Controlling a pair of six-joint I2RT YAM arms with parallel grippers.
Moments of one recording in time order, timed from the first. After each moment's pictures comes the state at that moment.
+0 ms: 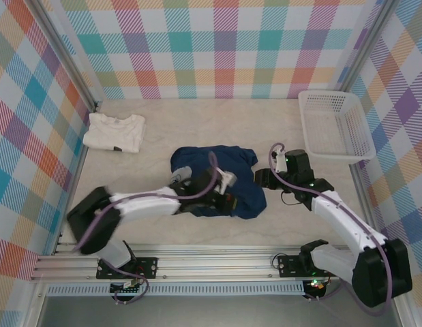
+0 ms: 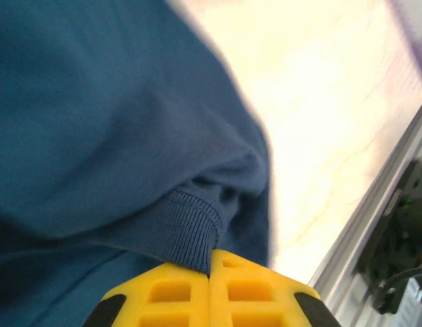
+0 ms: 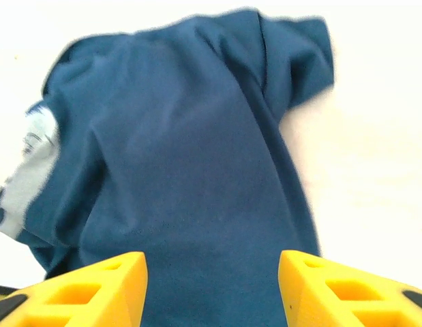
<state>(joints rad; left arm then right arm) -0.92 1.48 0.87 -0.12 0.21 -0.52 0.34 1.04 0.66 -0.35 -0.28 0.34</state>
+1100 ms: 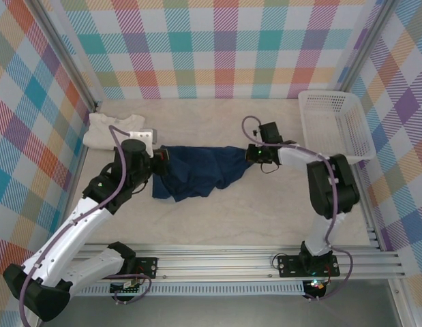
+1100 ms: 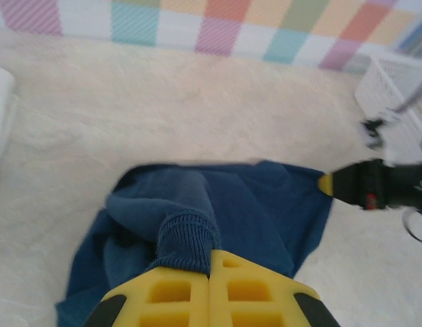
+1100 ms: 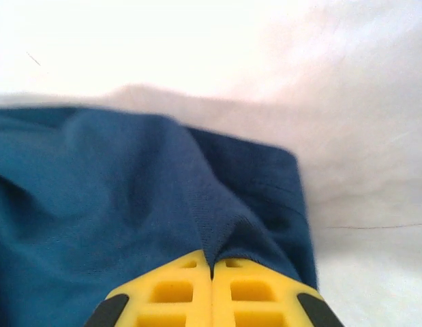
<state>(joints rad) -0.50 0.94 1.02 -0.54 -0.15 -0.41 0.30 1.75 1.12 -0.25 -0.20 0.38</state>
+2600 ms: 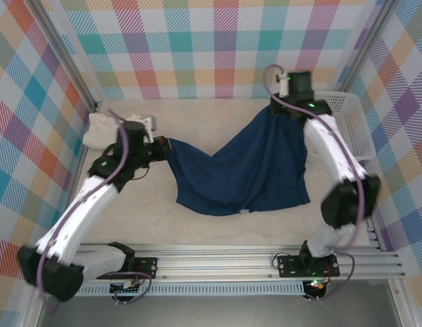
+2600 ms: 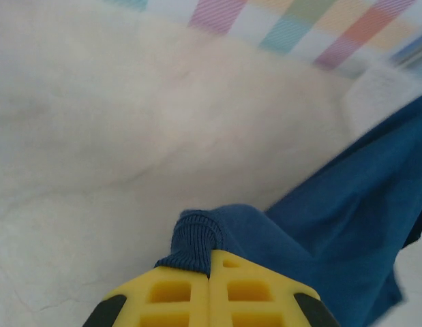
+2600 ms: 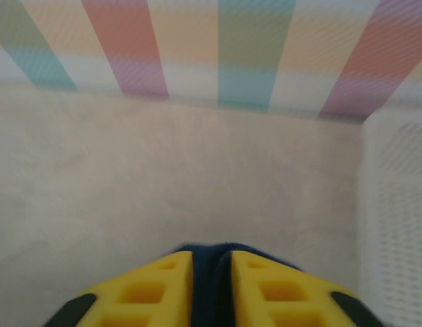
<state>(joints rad) -0.38 1.18 1.11 -0.56 0.05 -0.52 0.22 1.77 1.71 -0.64 0.04 0.03</state>
